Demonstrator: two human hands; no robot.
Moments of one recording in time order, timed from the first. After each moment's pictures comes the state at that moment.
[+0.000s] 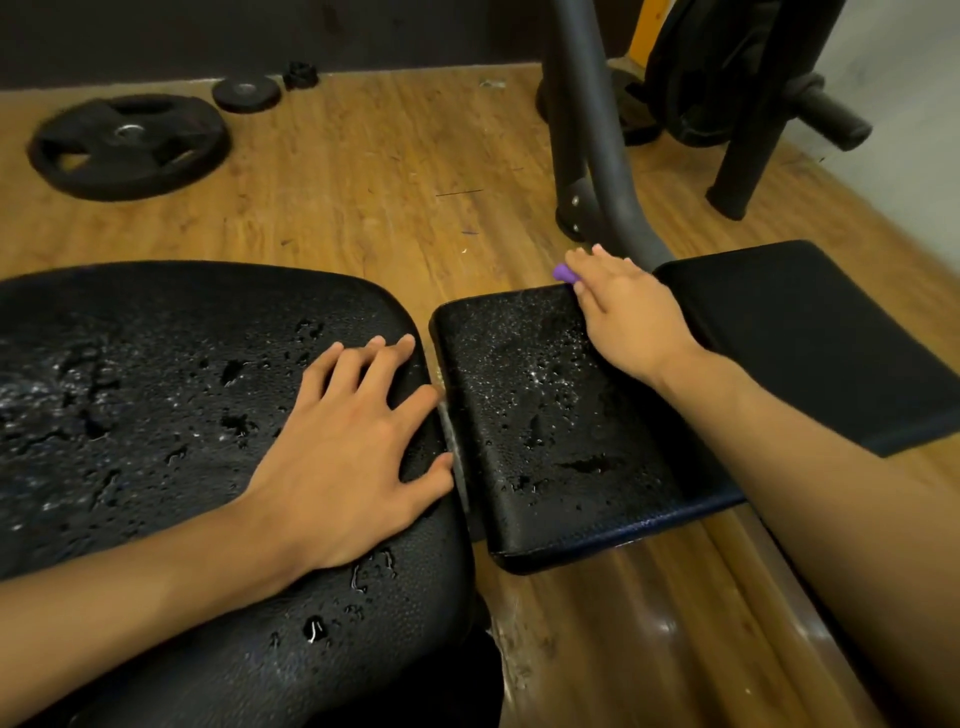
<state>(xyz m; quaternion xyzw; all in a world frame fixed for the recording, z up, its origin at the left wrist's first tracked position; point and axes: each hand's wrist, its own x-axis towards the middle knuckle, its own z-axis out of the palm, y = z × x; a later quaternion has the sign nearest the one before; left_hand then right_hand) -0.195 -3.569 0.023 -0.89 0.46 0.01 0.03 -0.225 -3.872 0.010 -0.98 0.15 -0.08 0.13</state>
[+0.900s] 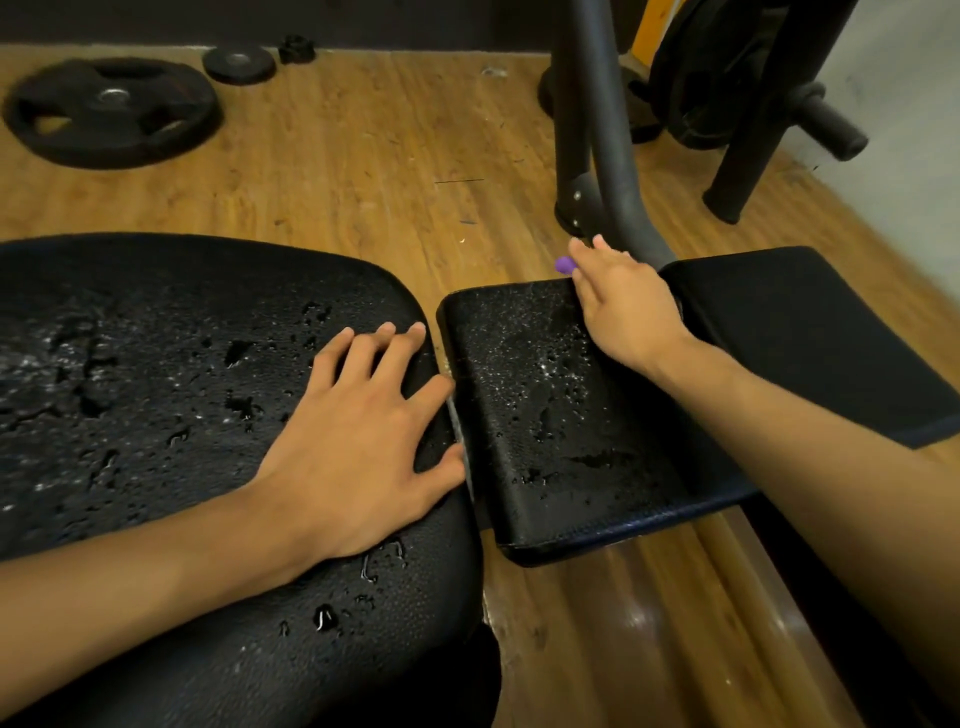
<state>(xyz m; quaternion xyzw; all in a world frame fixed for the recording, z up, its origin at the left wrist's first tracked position) -0.193 -3.570 0.019 -0.89 0.46 0.01 0.01 -0.214 -3.864 0.012 -0.98 0.16 -0.06 0.13</state>
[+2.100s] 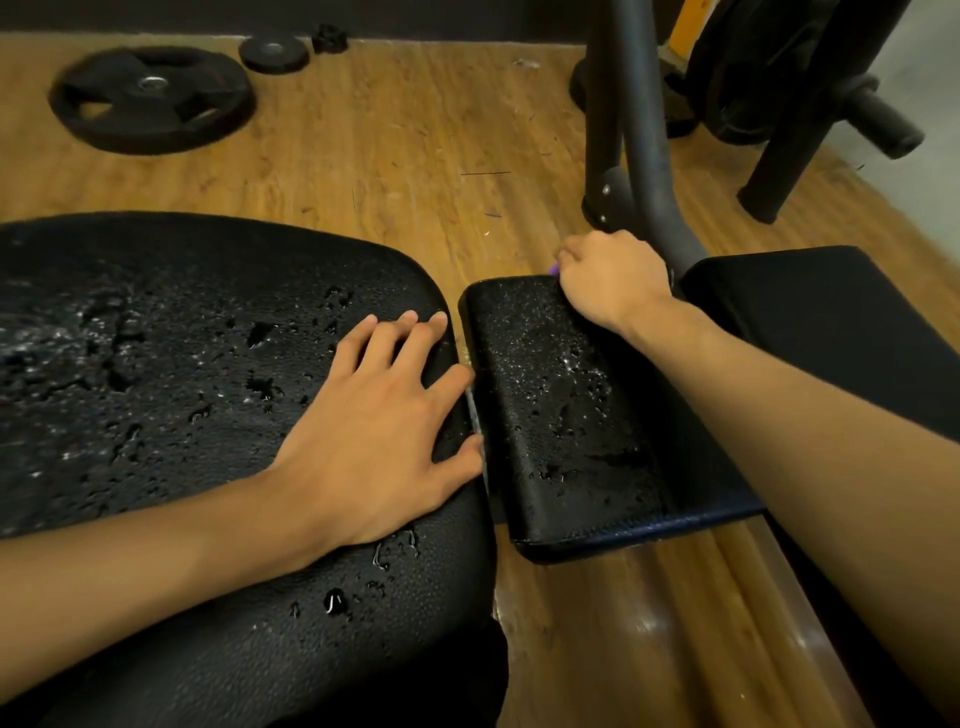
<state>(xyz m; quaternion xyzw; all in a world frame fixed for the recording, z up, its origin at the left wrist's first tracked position) -0.197 -3.571 0.021 -0.89 0.46 0.01 0.01 -0.172 -3.846 0.020 -0.97 0.22 0.01 0.10</state>
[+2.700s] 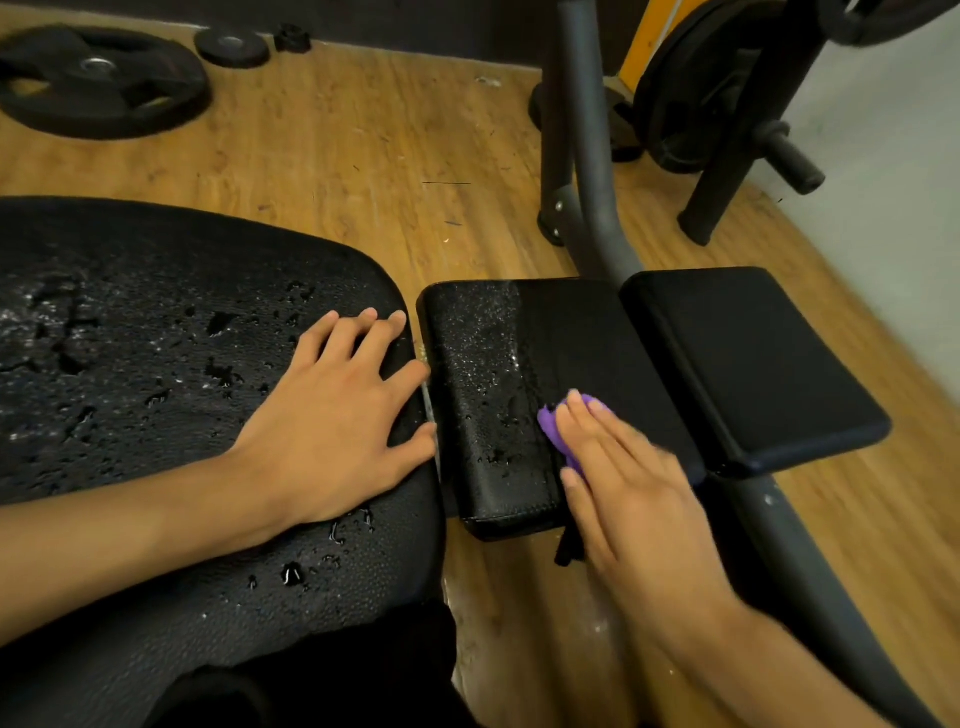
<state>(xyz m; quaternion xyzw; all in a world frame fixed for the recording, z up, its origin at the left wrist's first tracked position) -0.200 -3.571 0.021 -0.89 0.46 0.00 0.01 -0.389 -3.770 0.016 -0.99 0.09 -0.08 0.07</state>
